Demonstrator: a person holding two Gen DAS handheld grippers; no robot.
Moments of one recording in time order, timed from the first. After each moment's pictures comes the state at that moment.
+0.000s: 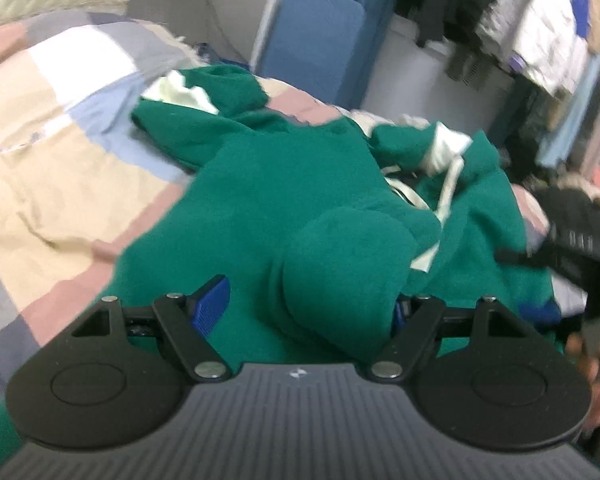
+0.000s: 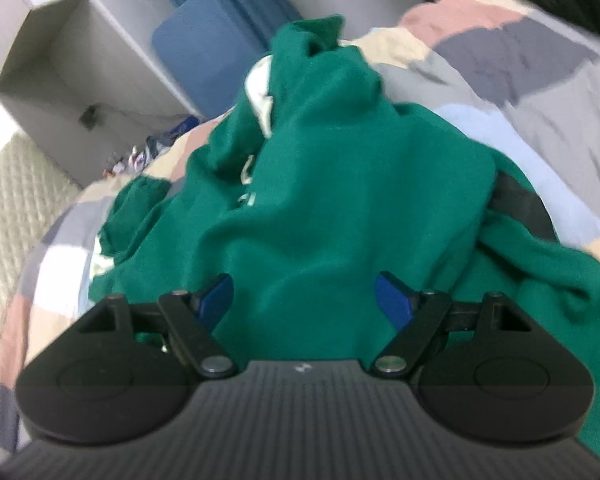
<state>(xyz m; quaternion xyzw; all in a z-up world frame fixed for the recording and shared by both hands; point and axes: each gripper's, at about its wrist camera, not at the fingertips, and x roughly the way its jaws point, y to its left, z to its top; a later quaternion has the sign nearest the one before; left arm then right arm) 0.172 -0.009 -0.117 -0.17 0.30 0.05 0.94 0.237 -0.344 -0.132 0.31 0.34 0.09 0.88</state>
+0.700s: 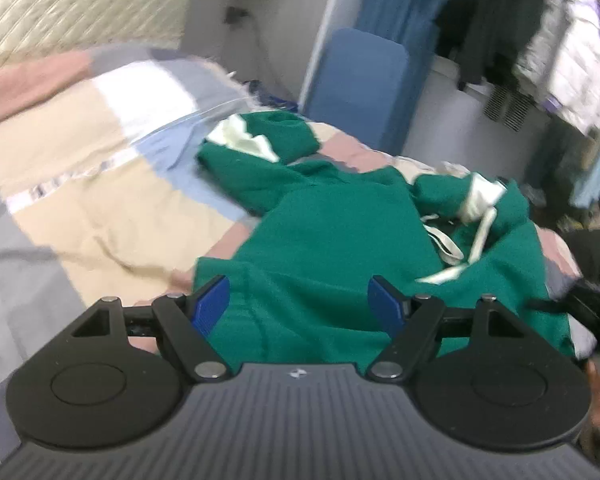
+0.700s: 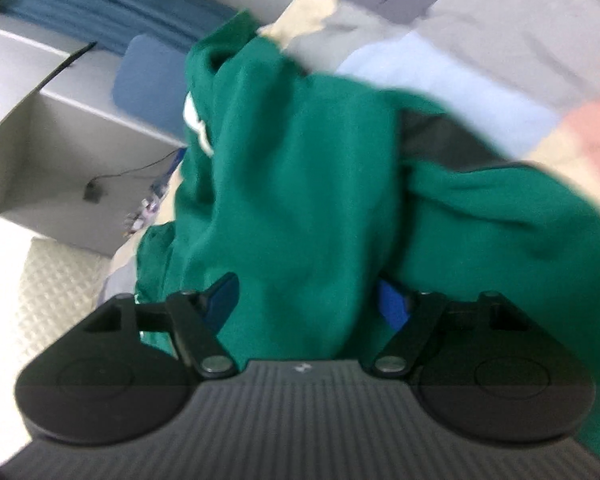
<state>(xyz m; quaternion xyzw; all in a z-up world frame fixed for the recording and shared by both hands) 0.132 0.004 -0.084 -0.16 0.25 0.11 0.95 0.247 -0.388 -0.159 0.45 0.37 0.10 0.81</state>
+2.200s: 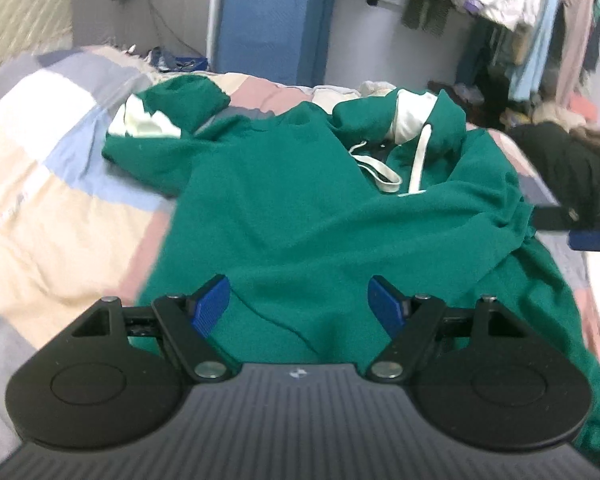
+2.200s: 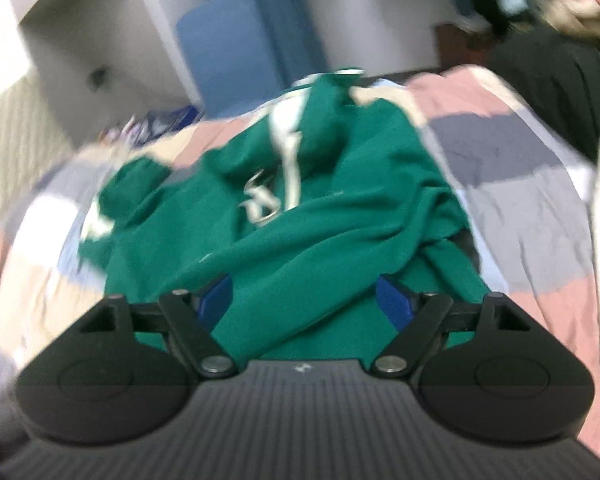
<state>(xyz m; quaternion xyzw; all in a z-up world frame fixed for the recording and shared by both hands) 0.177 -0.015 -0.065 -0.06 0.35 -0.01 0.93 0.176 -0.318 -0.039 0.11 0.34 0.09 0.93</state>
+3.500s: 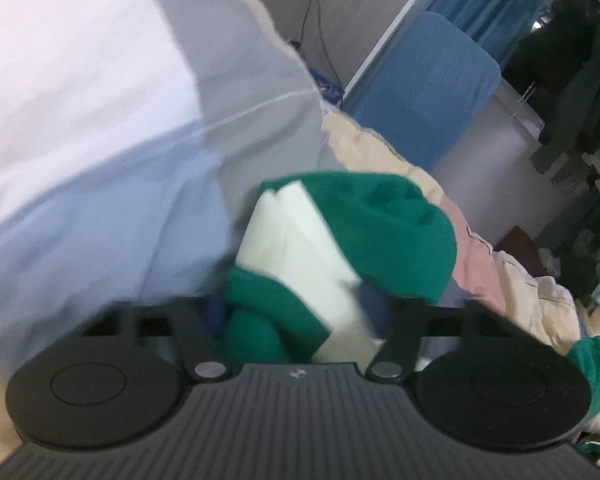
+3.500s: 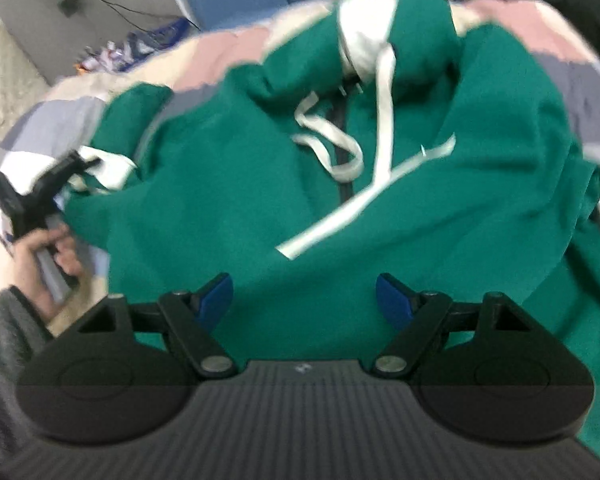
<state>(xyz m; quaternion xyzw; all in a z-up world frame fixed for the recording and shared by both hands) 0.483 0.260 -0.156 -0.29 0.29 0.10 0.91 0.294 -0.221 -0.083 0.14 0.48 0.06 0.87</state>
